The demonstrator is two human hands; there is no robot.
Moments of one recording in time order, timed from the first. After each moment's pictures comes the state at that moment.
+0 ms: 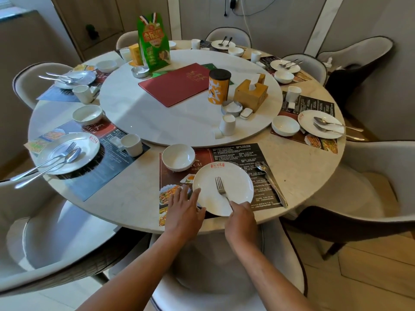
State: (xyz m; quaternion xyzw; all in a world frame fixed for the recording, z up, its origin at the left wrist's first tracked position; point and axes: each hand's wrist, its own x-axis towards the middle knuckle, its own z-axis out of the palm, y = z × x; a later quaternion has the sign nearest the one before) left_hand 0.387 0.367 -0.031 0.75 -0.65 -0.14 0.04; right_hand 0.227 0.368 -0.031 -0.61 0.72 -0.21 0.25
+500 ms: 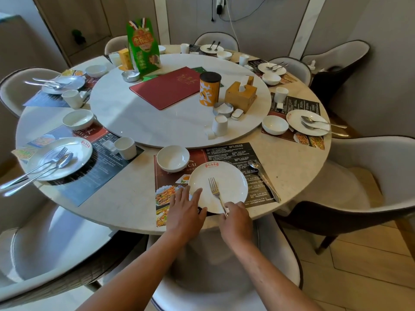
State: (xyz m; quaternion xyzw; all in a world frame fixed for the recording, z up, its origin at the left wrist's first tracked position) left_hand 0.382 0.369 -0.030 0.71 -0.69 -0.14 0.05; right_hand 0.229 0.380 -0.023 -0.62 0.72 -0.19 0.23
